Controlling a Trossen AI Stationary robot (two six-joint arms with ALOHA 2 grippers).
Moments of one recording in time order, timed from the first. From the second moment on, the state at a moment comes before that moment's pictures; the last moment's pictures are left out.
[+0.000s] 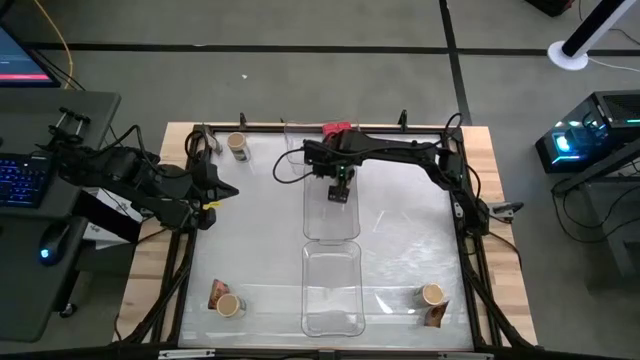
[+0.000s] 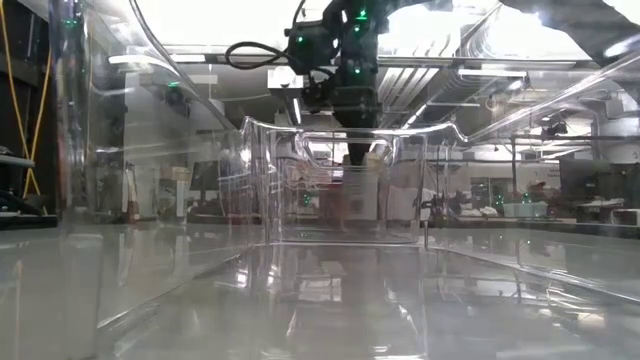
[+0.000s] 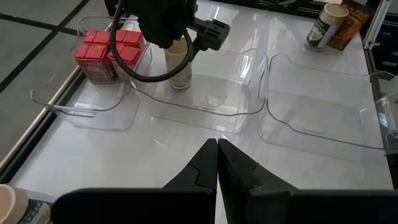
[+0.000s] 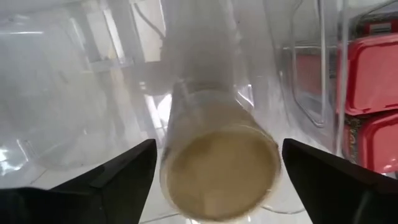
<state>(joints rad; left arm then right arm) -0.31 0.88 1.23 -1.10 -0.44 -0.39 -0.23 2.17 2.02 -1.35 0.10 -0.06</state>
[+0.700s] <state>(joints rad) -0.31 0.88 1.23 -1.10 -0.44 -0.36 -0.24 2.17 2.17 -1.46 0.26 -0.14</state>
